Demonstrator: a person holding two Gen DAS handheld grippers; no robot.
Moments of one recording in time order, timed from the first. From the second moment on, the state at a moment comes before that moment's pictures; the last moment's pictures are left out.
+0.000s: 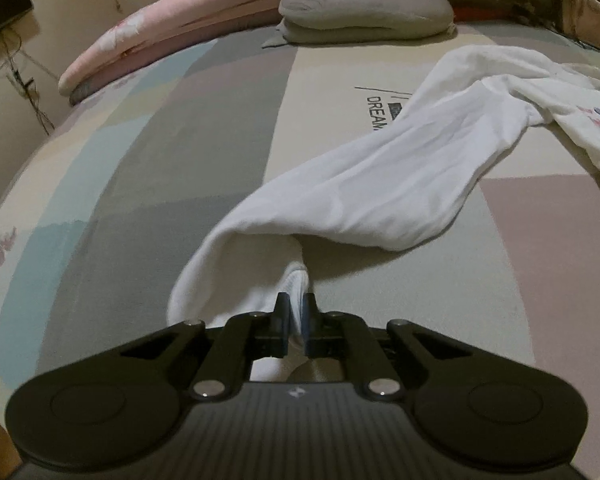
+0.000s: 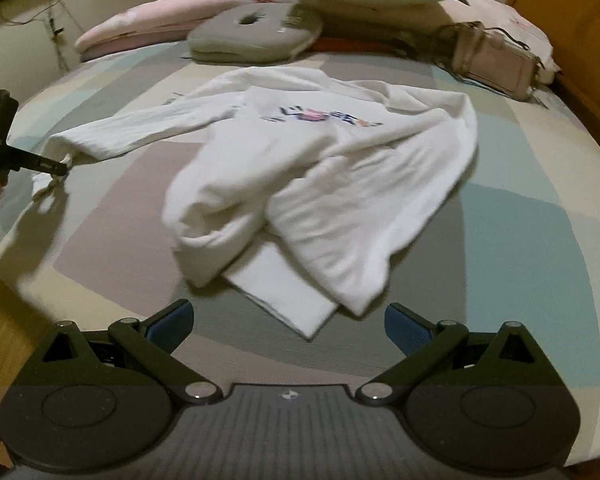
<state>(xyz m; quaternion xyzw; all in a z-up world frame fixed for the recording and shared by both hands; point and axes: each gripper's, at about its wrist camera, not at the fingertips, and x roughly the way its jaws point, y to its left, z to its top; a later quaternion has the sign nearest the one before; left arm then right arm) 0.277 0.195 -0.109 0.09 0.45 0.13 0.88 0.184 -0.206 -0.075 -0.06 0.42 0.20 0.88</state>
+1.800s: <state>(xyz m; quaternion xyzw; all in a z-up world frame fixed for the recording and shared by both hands) 0.226 0.290 -0.082 0.00 0.43 0.16 0.89 0.181 -0.165 -0.067 -0.10 0.42 0.22 0.88</state>
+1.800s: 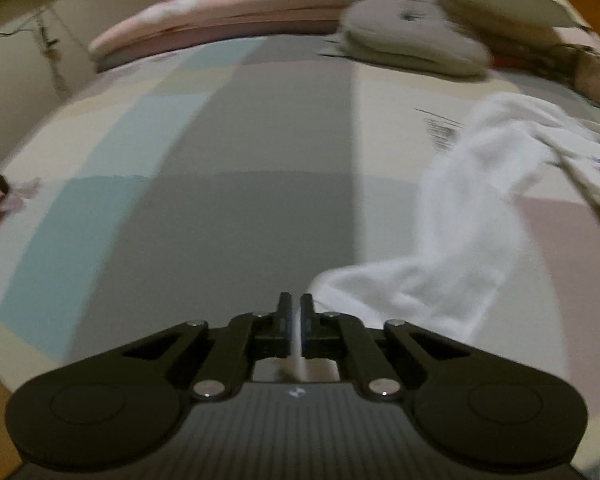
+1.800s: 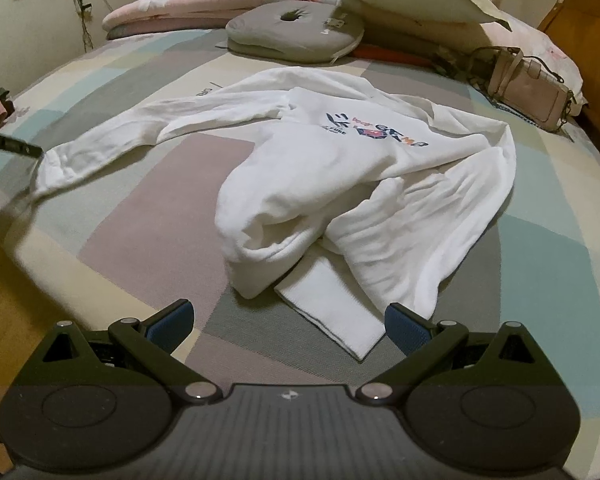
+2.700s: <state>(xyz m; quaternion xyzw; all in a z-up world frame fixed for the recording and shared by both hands) 0.205 0.299 -0.118 -0.09 0.43 0.06 0.89 0.193 -0.148 -0.075 -0.12 0.42 0.23 0.87</state>
